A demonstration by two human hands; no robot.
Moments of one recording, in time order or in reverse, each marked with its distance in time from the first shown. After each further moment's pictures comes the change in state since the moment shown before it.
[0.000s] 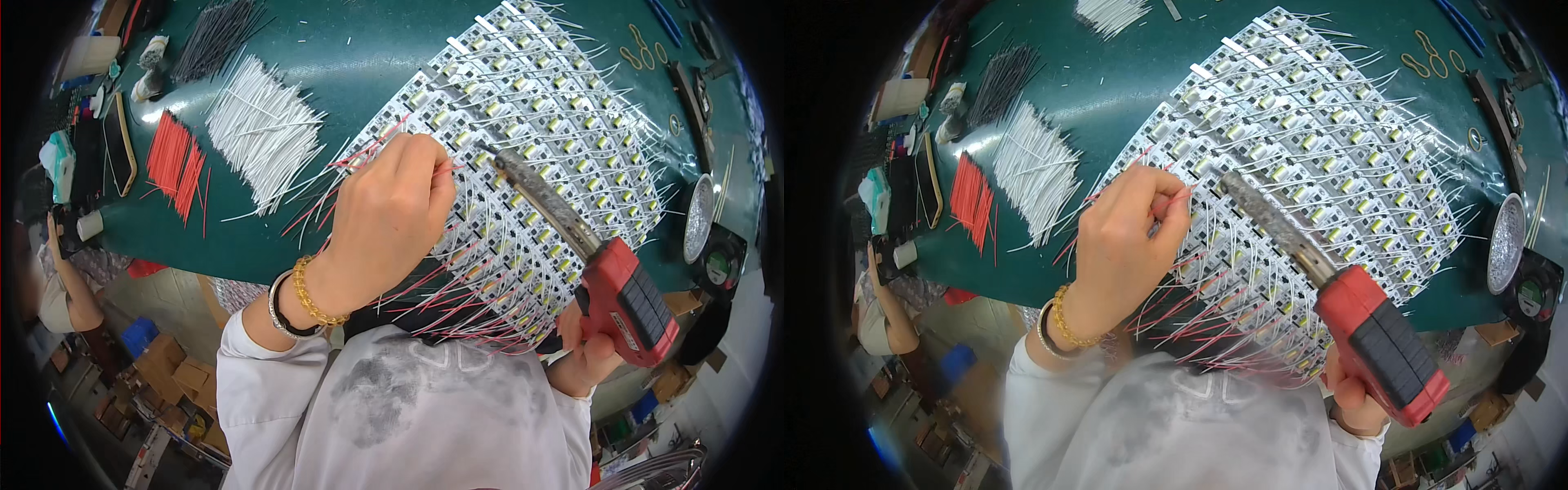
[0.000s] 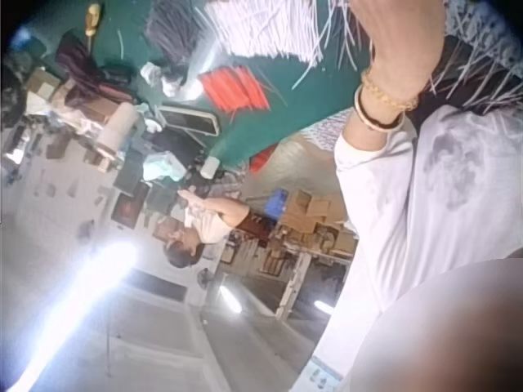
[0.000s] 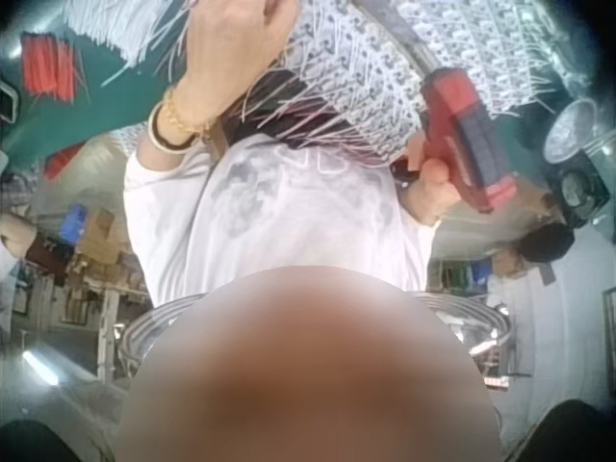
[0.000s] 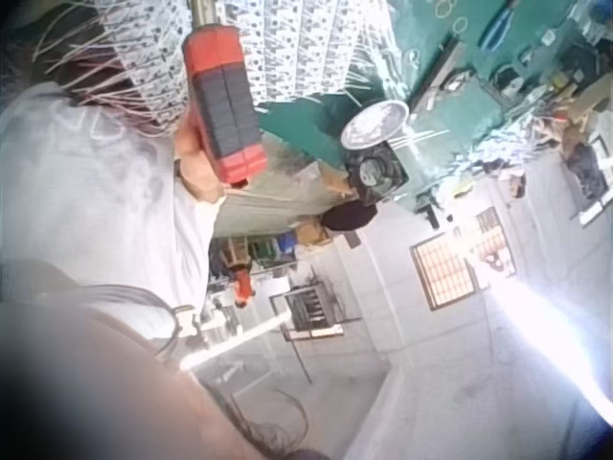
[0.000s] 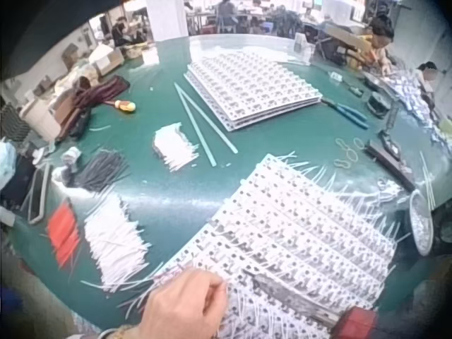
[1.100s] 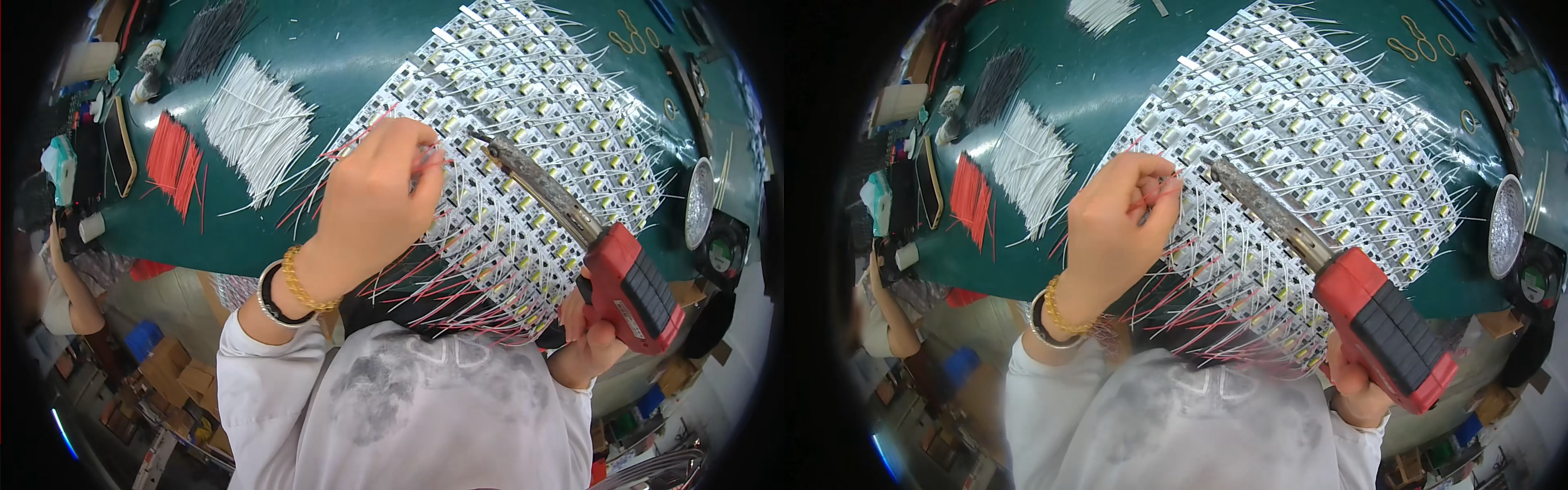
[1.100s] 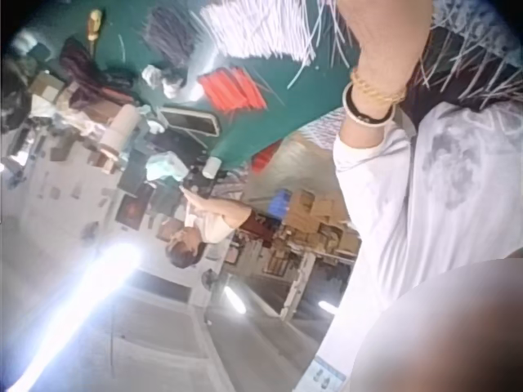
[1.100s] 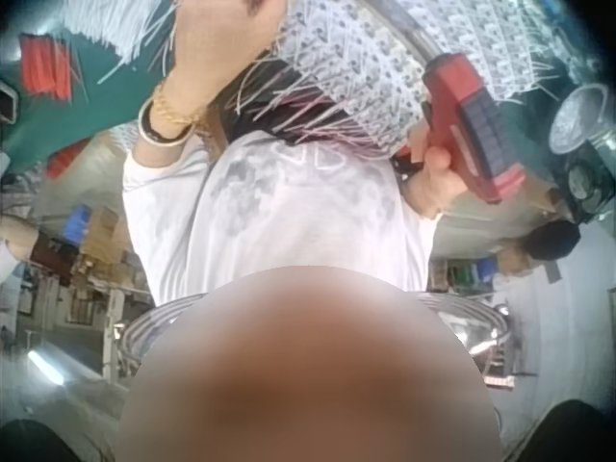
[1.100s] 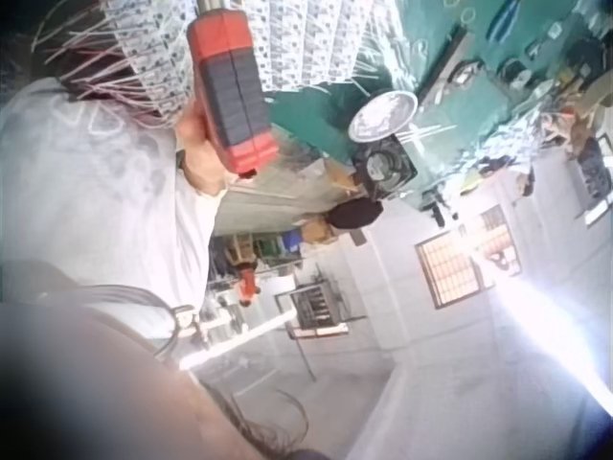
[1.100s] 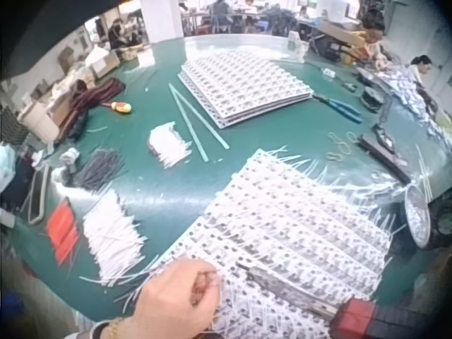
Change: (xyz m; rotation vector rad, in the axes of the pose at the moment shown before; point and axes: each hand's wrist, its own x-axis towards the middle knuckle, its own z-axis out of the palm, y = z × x) left_hand 0.002 0.005 -0.006 -0.046 -0.003 -0.024; right_hand -0.009 0.005 -0.007 0.172 0.024 0.067
